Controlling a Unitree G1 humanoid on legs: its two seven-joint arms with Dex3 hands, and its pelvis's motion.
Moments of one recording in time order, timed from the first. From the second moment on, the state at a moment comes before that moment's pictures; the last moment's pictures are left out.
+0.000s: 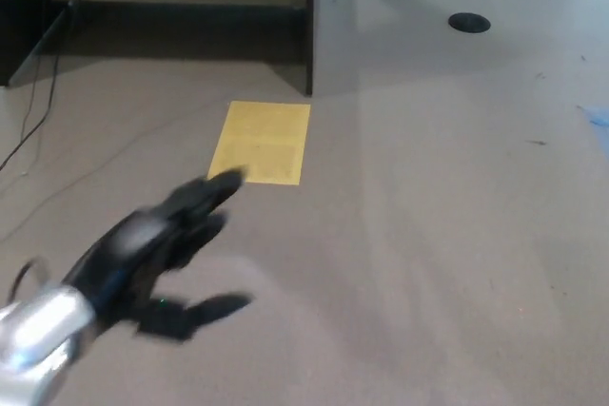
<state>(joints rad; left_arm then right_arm) -0.13 0.44 0.05 -0.13 -0.14 0.25 -0.49 -0.04 -0.45 -0.01 1.15 -0.19 -0.60 0.01</state>
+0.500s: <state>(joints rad) 0.09 0.41 0.27 0.33 -0.19 0.02 -0.52 -0.03 -0.44 -0.01 1.16 -0.19 -0.60 0.01</state>
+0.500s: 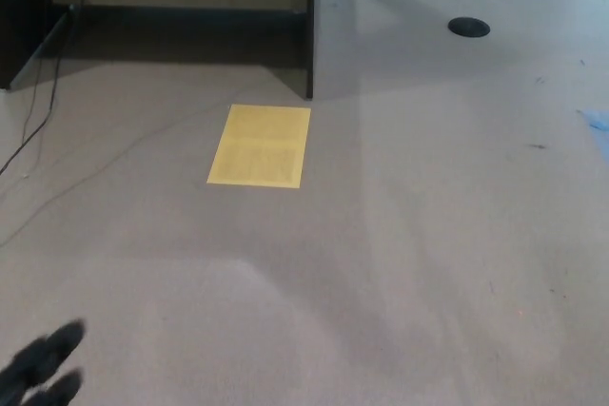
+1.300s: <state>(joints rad) 0.05 0.45 0.31 1.02 -0.16 -0.34 -0.47 -0.03 -0.44 -0.01 1.18 -0.19 -0.60 0.01</state>
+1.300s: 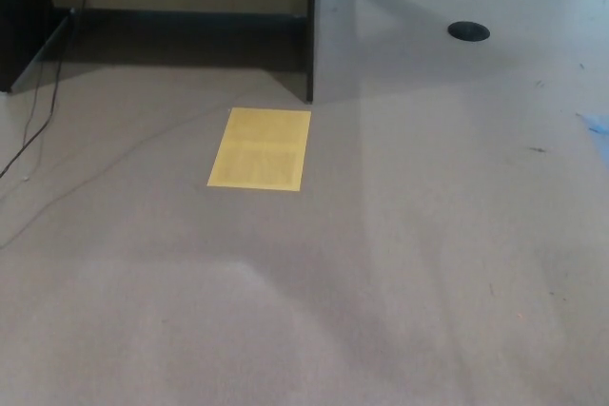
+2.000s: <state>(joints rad) 0.08 0.47 0.24 1.11 -0.12 -0.51 -0.41 0.03 -0.45 0.00 1.17 -0.19 -0.59 0.01</state>
